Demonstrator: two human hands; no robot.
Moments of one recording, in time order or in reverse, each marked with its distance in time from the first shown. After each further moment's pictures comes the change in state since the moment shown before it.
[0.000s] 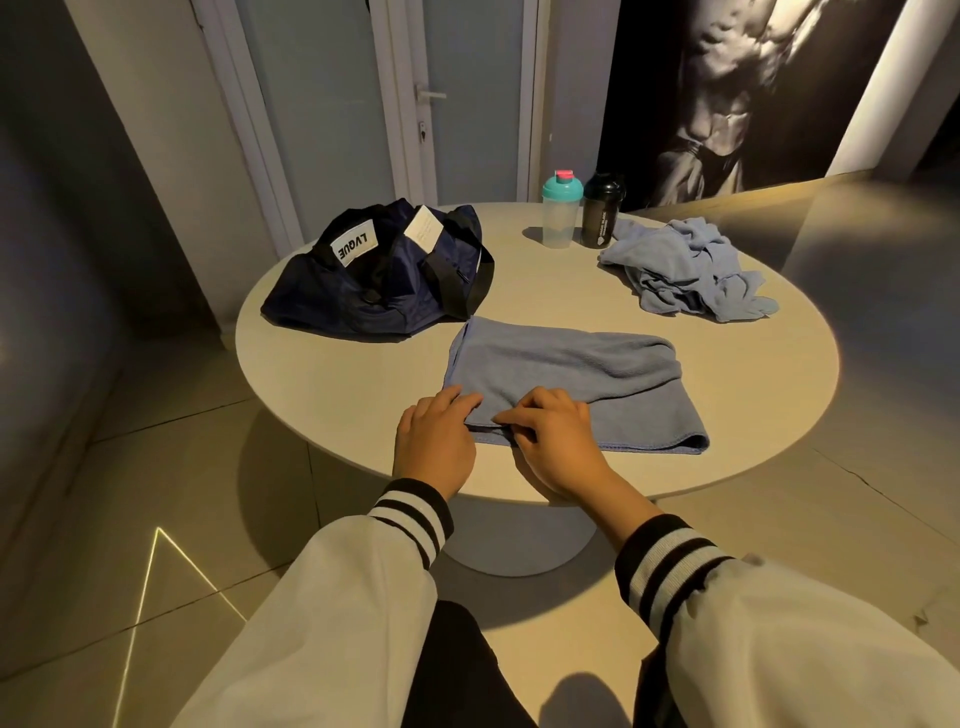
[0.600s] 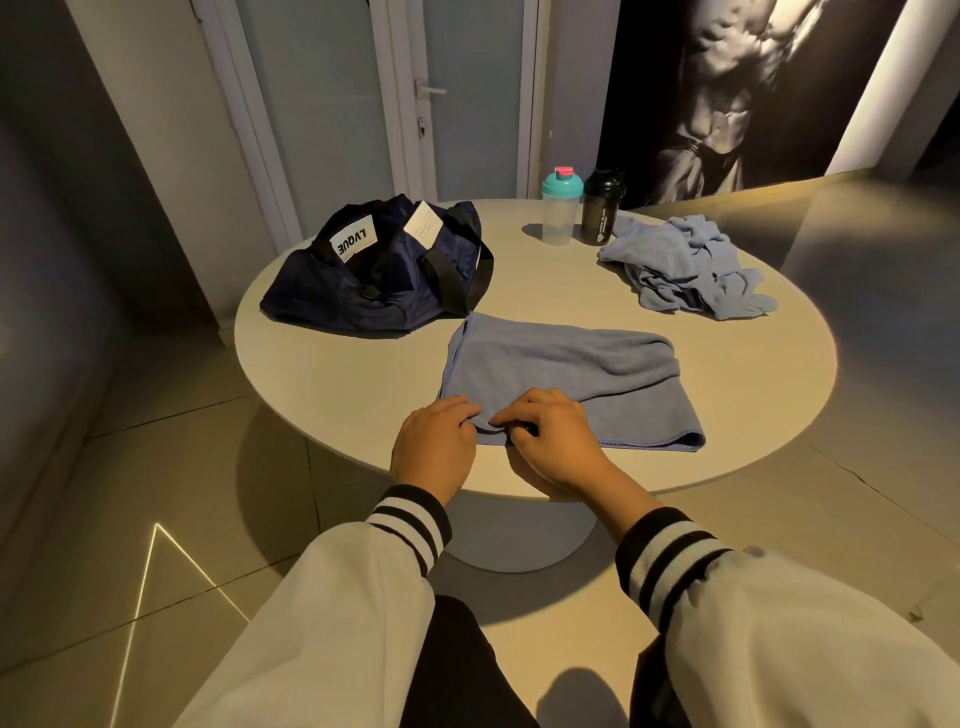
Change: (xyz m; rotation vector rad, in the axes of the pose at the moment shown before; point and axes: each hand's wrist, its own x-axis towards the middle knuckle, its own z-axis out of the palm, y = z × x) left_hand -0.010 0.002 0.001 -0.225 0.009 -0.064; right_hand 0.001 0.005 0.003 0.203 -0.024 0.016
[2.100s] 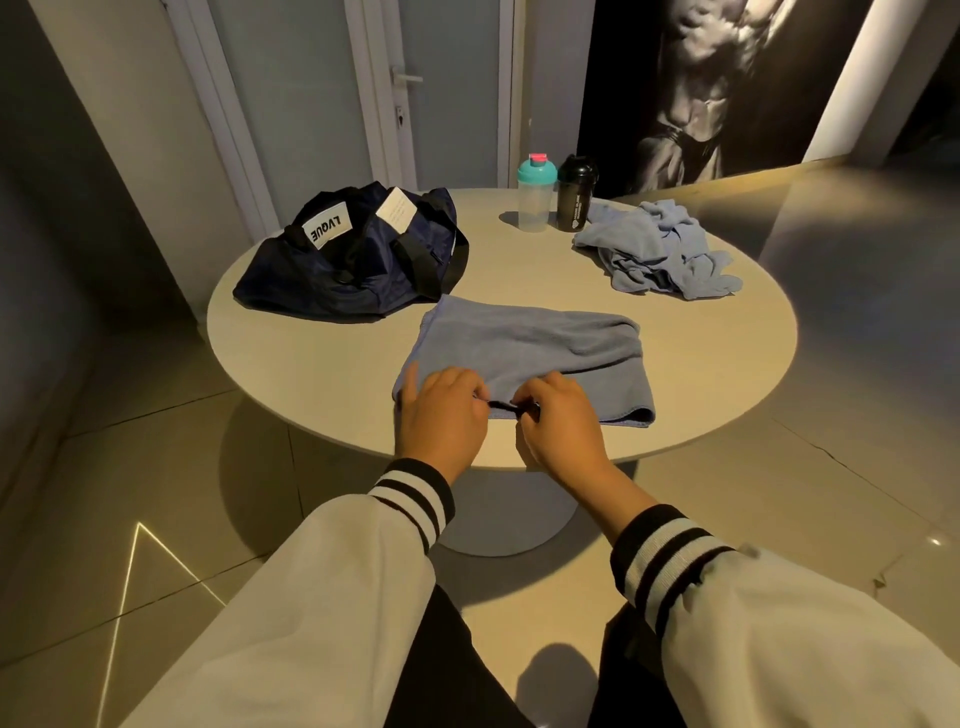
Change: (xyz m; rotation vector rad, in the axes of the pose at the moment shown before) left_hand -0.004 0.042 0.007 0.110 0.121 0.196; right_hand -0.032 0.001 -0.019 -0.131 0.211 0.152
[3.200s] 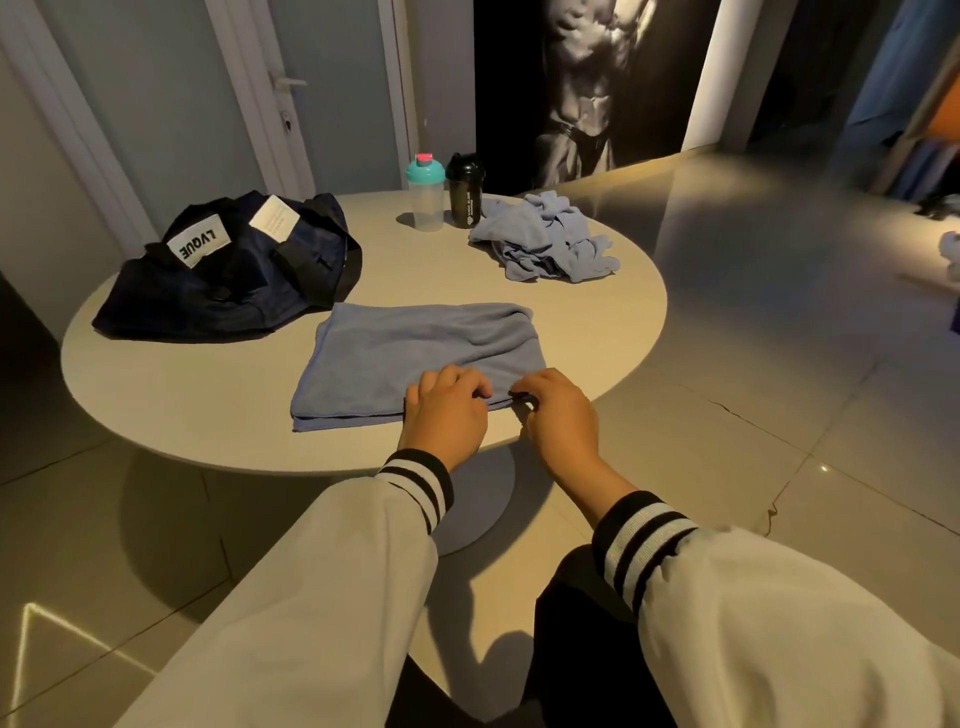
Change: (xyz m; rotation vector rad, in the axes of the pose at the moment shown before) left_hand 0.003 0.095 0.055 -0.064 -0.263 0.074; right_hand -0.041 0.081 -0.058 0.028 0.159 0.221
